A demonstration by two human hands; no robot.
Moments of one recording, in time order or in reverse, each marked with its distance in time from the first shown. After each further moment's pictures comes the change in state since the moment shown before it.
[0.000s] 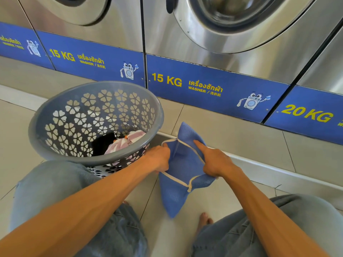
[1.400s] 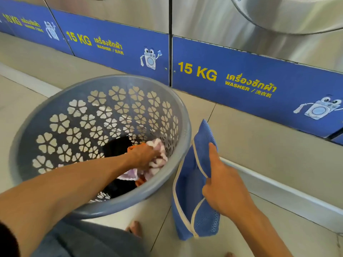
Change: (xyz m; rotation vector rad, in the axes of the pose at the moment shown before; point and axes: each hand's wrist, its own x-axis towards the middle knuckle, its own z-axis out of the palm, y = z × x) left_hand 0.165 -0.167 0.036 0.283 -0.101 0.067; right_hand 0.057 -0.078 -0.015 0.352 0.049 -0.011
